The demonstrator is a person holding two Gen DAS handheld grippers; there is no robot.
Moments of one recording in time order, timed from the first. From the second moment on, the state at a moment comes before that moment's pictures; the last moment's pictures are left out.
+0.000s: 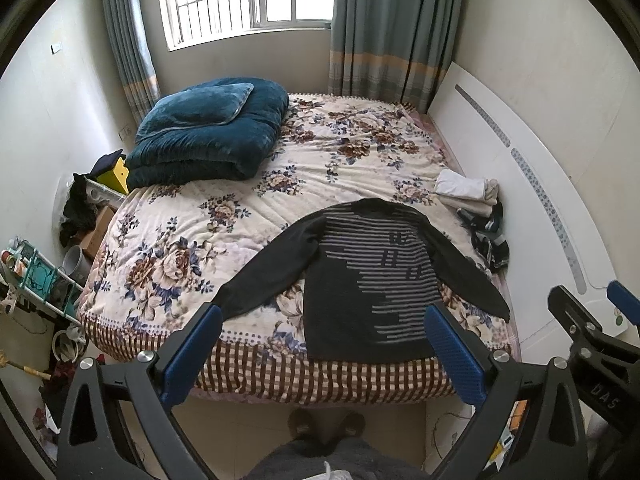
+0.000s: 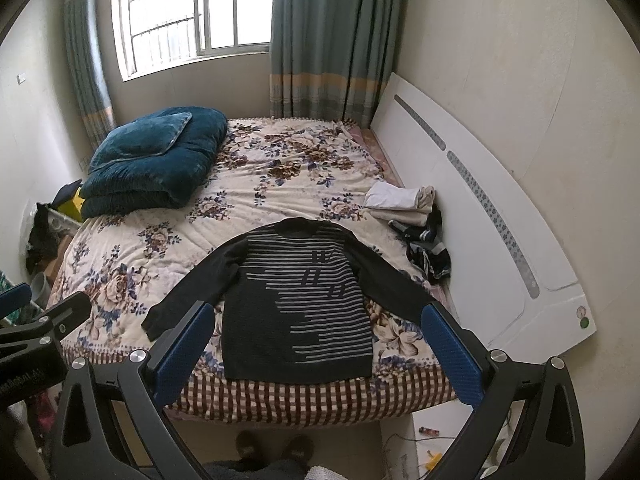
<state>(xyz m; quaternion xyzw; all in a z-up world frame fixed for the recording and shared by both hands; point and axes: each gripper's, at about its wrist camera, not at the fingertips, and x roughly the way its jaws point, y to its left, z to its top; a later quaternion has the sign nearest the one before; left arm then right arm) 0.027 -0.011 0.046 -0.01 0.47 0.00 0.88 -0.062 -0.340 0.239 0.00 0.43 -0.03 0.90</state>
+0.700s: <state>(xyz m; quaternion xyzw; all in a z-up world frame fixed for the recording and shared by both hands) 0.241 -0.087 -0.201 0.06 0.53 0.09 0.84 0.065 -0.676 -0.107 0.19 0.53 -0.31 0.77</state>
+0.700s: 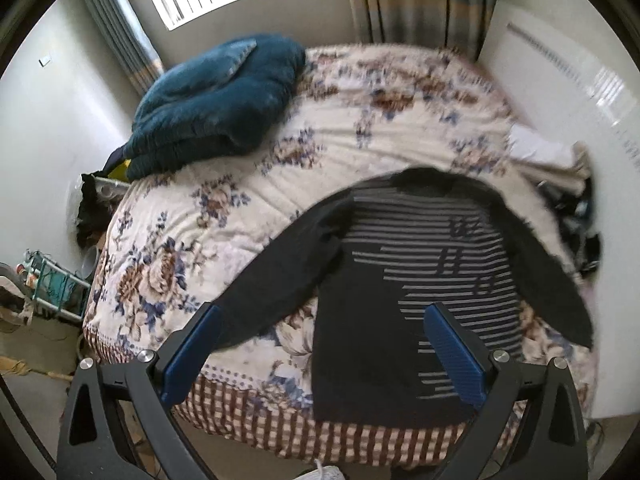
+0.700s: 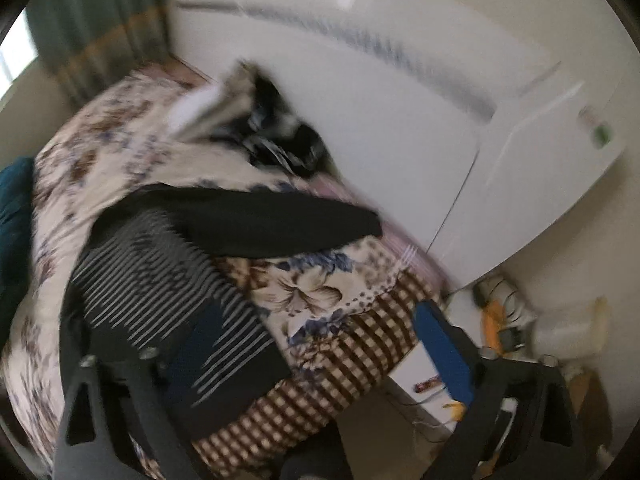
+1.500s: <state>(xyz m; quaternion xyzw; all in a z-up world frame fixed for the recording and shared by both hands) 0.365 -0.161 -0.566 0.08 0.67 0.12 0.73 0.156 -0.896 -0.523 0.41 0.46 -0.52 0.60</state>
